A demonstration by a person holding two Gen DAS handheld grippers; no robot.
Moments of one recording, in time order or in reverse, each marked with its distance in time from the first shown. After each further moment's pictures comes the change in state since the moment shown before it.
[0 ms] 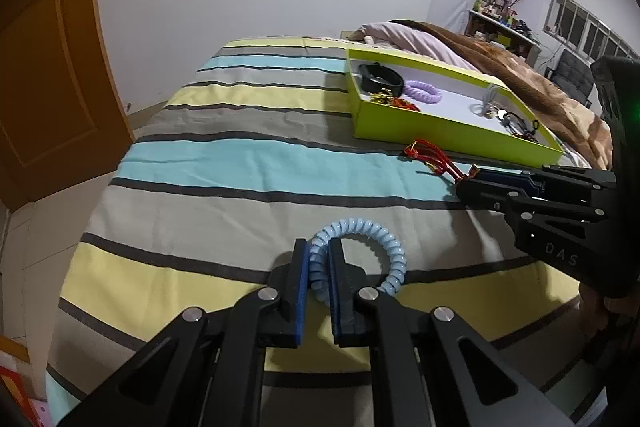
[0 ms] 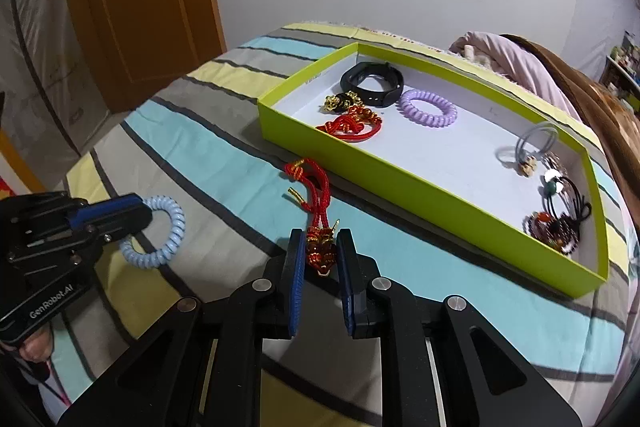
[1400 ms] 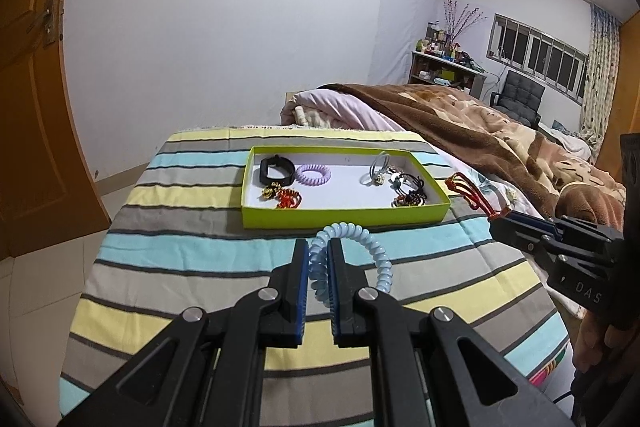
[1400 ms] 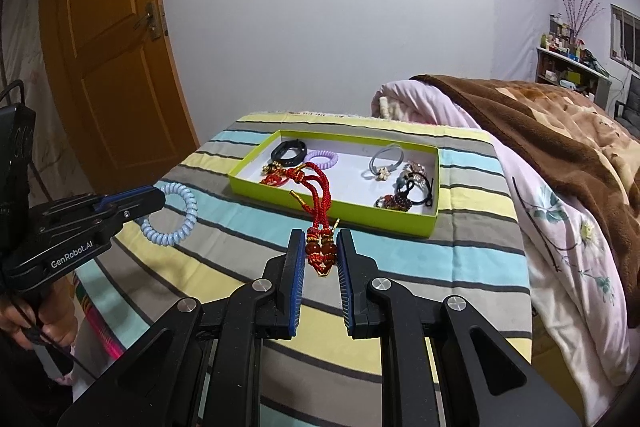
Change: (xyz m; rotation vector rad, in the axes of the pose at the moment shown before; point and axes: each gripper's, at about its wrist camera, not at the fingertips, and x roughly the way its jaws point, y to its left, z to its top) left arm -0.084 -0.079 0.030 0.098 -0.205 -0.122; right arm -0.163 -0.045 -0.054 0.186 -0.262 -0.097
